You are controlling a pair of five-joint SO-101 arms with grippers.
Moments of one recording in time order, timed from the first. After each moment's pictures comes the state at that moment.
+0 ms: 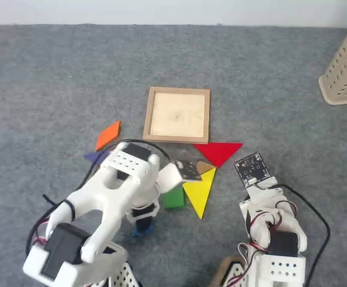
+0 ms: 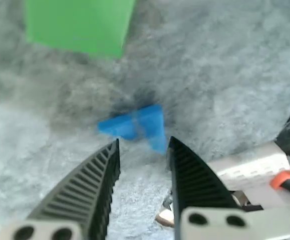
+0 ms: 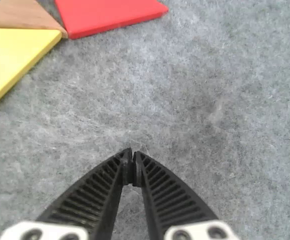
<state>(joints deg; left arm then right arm) 20.0 -9.8 50.2 83.6 -38.6 0.6 -103.3 95.4 70.6 29.3</state>
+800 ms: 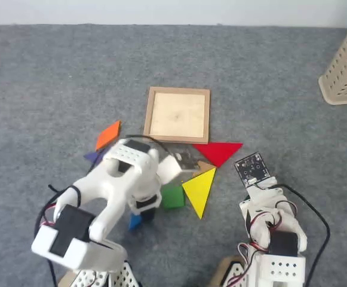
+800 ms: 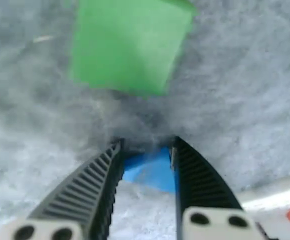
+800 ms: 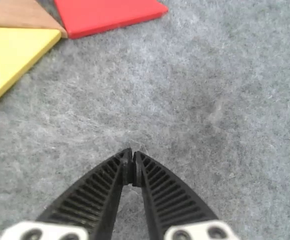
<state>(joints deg) 14.0 -0.6 46.3 74.3 -37.8 0.6 -103.3 95.4 70.6 29.3</state>
